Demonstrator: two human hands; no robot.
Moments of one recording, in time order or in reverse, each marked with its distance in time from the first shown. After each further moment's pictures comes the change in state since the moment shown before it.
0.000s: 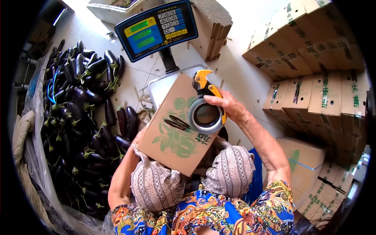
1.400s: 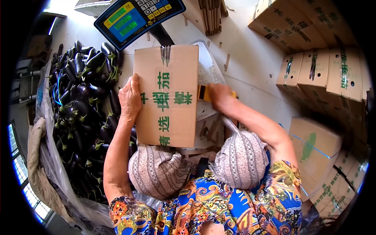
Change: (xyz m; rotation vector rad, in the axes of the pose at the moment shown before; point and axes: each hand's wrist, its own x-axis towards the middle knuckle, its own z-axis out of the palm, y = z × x) left_hand -0.015 0.109 0.094 1.222 0.614 0.828; right_hand 0.035 0.150 0.014 -1.428 0.098 -0.002
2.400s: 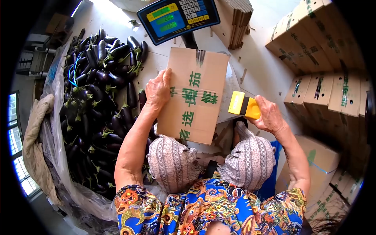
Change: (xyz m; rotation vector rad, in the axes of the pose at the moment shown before) left_hand -0.004 0.012 -0.005 0.159 0.027 -0.008; right_hand -0.109 0.042 -0.125 0.215 0.356 -0.289
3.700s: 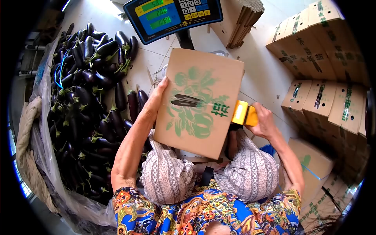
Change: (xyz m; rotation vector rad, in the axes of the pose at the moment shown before) left_hand 0.003 -0.021 0.044 -1.256 -0.561 -0.424; right_hand 0.004 0.029 0.046 0.165 0.021 0.090
